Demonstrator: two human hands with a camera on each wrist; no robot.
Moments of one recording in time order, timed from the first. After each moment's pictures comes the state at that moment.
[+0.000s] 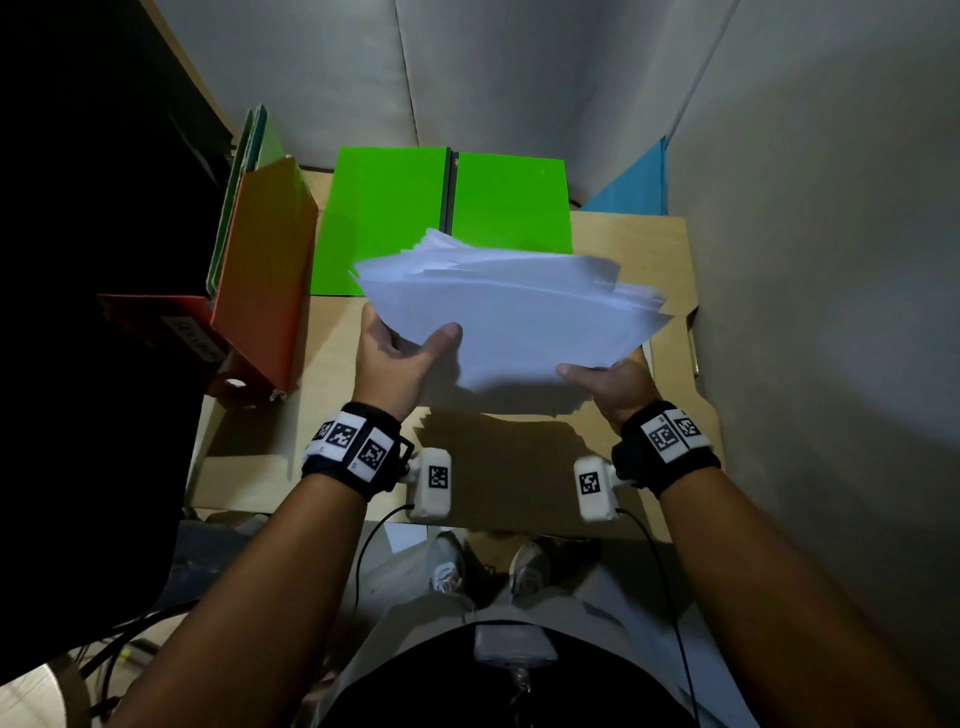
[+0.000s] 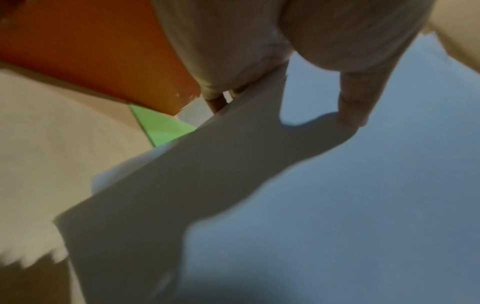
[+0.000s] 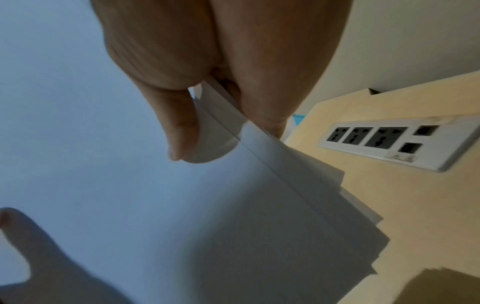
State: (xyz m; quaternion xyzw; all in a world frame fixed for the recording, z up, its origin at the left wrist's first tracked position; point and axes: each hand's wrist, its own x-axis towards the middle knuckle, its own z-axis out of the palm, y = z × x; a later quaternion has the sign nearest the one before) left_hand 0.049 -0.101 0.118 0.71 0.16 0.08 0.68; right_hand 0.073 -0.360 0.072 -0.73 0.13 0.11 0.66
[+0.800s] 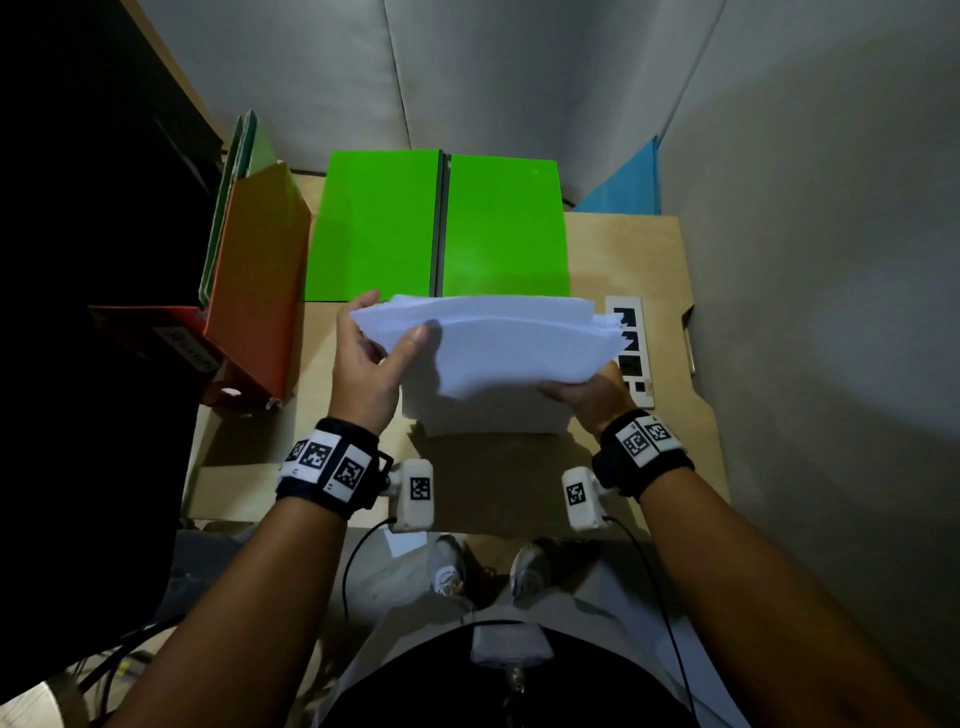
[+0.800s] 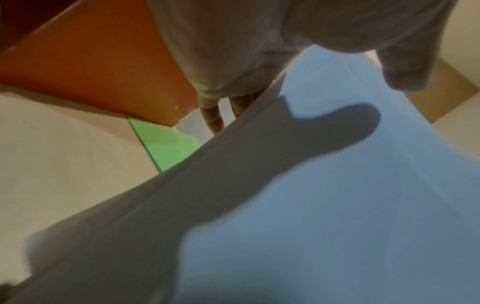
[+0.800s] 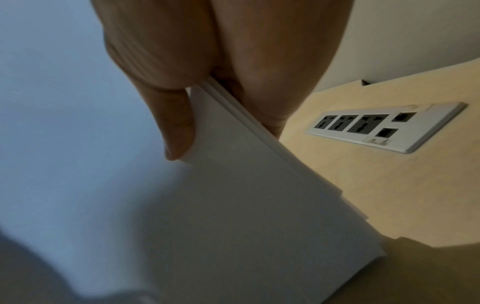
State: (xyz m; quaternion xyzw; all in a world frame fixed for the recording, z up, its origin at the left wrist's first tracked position) left_hand 0.038 -0.088 0.133 0.73 0.13 0.08 0.67; right_hand 0.074 -0.350 0.047 -0.76 0.13 0.14 0.62
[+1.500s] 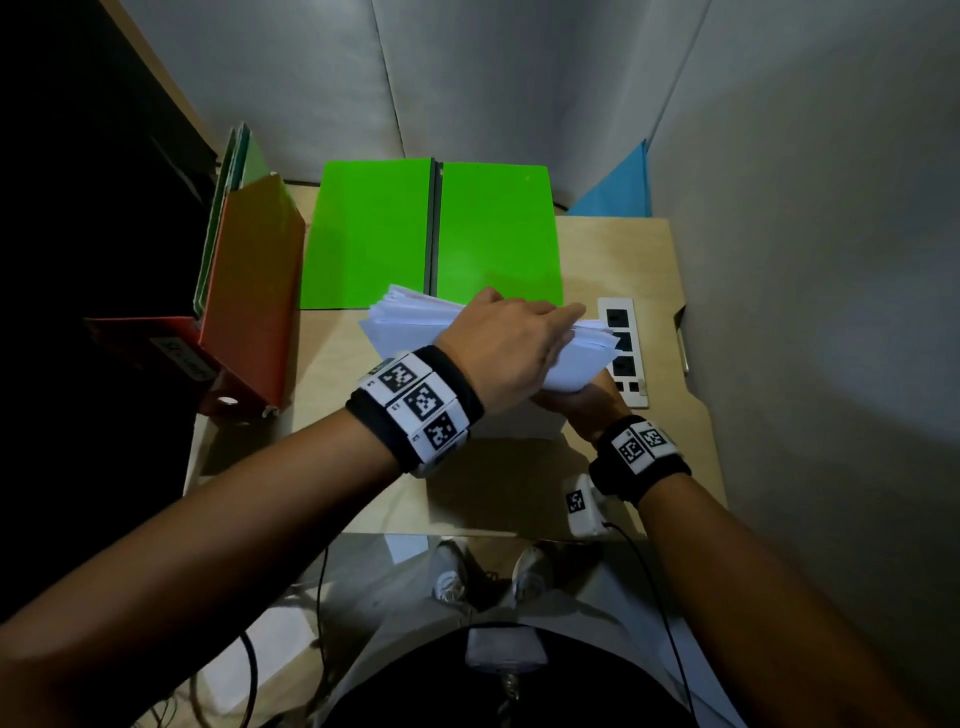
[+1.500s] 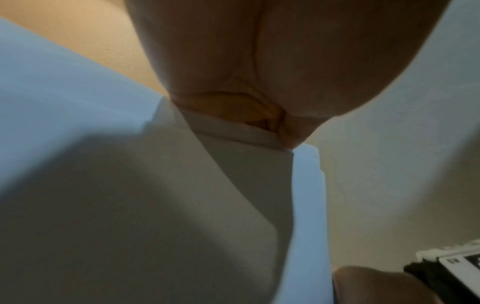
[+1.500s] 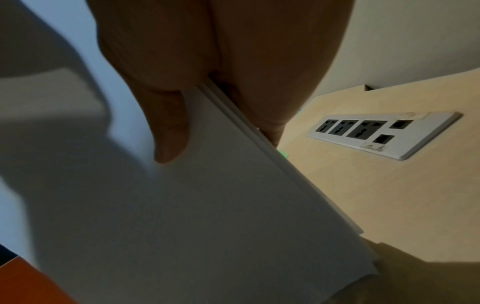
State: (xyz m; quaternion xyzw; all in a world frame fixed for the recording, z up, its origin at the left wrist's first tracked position) left_hand 0.075 -0.186 0.195 0.94 -0.33 0.02 0.08; right_hand 0.067 -0.350 0.056 -0.71 0.07 0.16 0.69
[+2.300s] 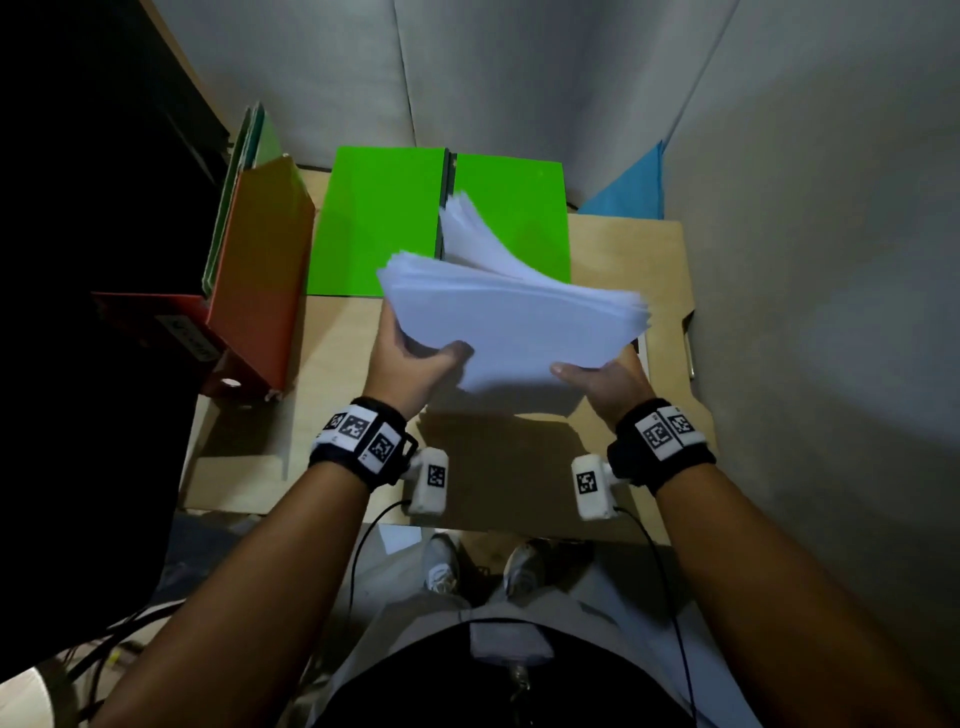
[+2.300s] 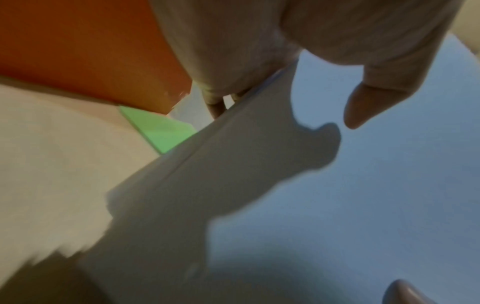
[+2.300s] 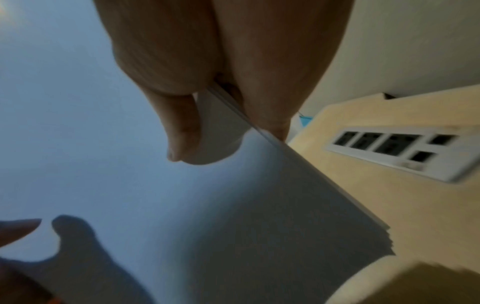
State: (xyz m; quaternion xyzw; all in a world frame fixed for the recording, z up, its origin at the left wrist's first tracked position) left_hand 0.054 -0.109 0.111 0.72 0.13 0.04 0.68; right_hand 0.079 -0.358 0.074 -0.73 0.12 0.12 0.66
